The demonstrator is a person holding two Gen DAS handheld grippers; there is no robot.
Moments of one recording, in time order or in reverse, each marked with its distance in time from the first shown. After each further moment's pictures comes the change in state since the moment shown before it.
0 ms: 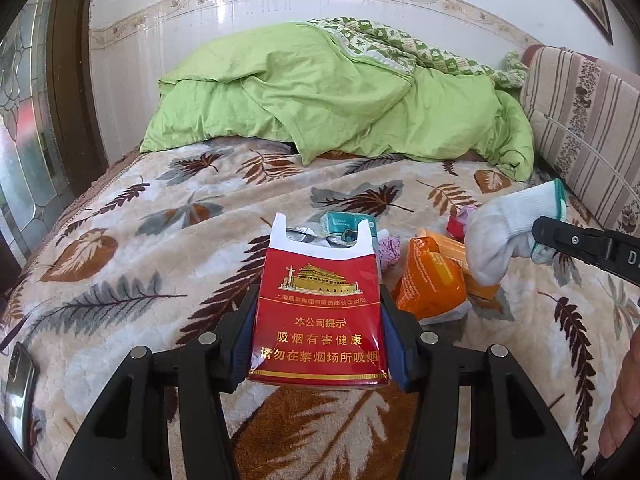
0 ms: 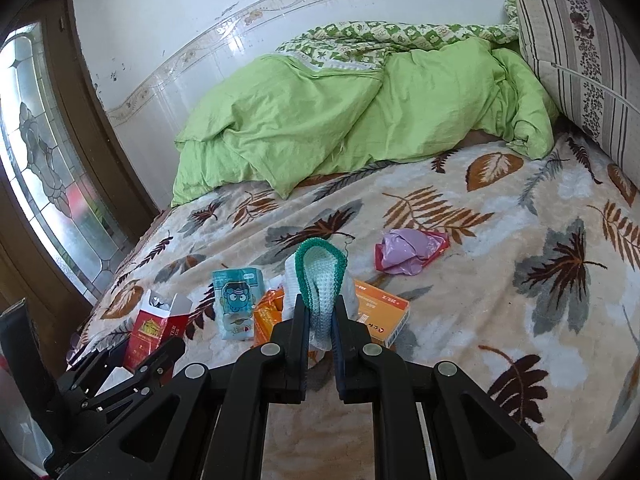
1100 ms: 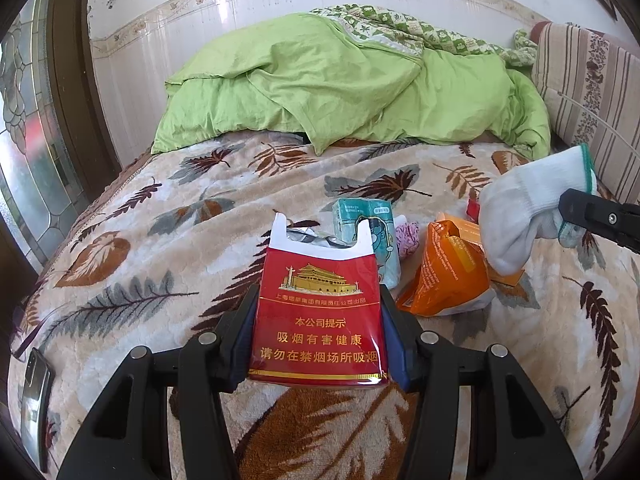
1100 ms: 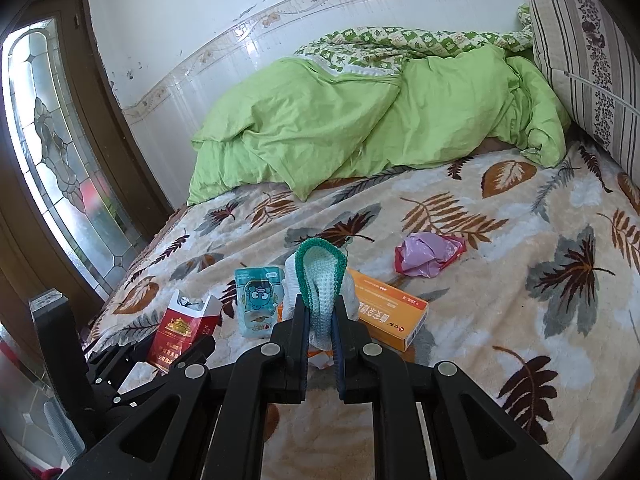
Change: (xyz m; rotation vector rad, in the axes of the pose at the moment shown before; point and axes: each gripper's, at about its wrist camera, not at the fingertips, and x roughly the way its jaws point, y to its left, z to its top) left arm 0.012 -0.006 -0.003 0.051 0.038 0.075; right arm -0.007 0.011 -0.003 -0.016 -0.012 0.042
